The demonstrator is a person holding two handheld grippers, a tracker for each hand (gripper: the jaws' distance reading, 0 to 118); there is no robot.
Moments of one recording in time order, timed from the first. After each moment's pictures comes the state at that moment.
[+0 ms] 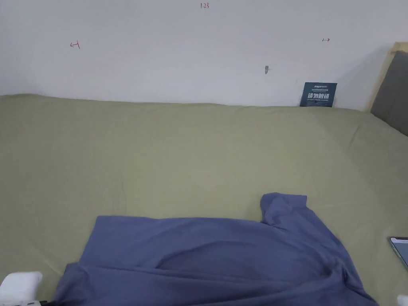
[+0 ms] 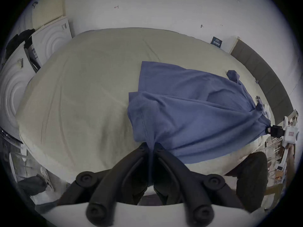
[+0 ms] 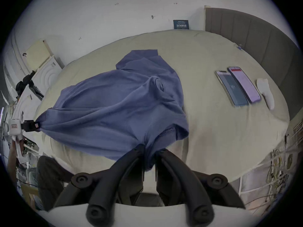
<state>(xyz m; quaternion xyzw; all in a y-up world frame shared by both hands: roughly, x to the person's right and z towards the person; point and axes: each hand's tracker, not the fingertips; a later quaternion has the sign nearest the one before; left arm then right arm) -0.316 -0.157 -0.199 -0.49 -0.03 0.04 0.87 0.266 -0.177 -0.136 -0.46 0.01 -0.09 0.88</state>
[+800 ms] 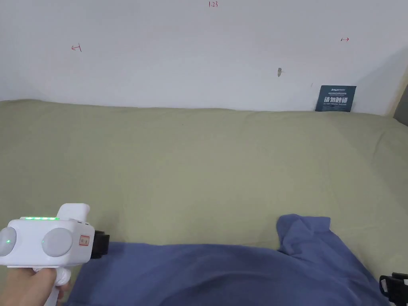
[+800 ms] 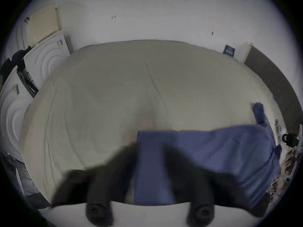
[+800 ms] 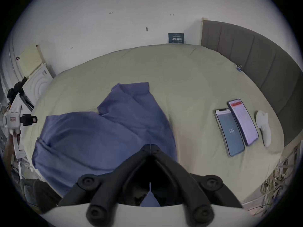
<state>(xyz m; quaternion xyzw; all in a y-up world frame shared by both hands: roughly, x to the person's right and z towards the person) -0.281 -0.174 -0.435 -0.46 0.02 -0.01 0.89 0.284 -0.154 -0.295 -0.42 -0.04 -0.05 0.91</state>
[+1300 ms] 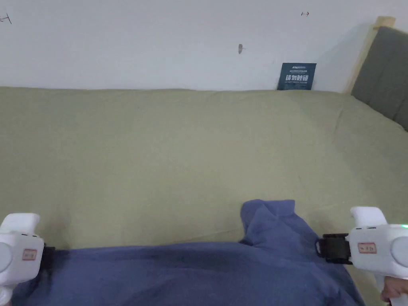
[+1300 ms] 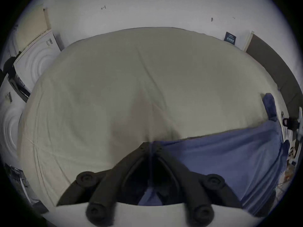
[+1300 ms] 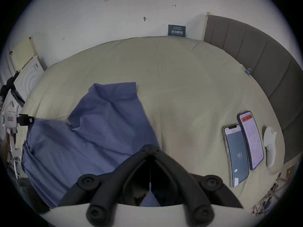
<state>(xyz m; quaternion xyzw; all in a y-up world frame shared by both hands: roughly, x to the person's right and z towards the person) -0.267 -0.206 -0.451 -0.49 -0.01 -0.03 0.87 0.312 -0.186 -0.376 -0.46 -0.05 -0.05 0.89</state>
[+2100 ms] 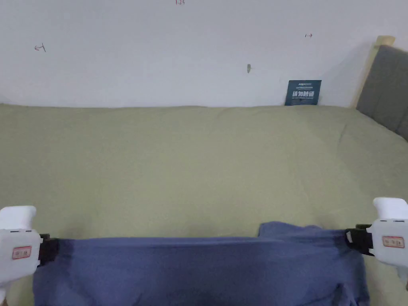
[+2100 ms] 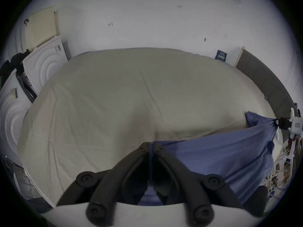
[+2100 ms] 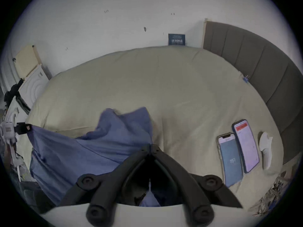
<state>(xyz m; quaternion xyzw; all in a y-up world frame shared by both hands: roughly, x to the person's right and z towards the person) -0.304 -0.113 -0.361 -0.42 -0.03 0.01 0.91 0.303 -0.109 -0.299 -0.38 -0.03 -0.05 0.92</state>
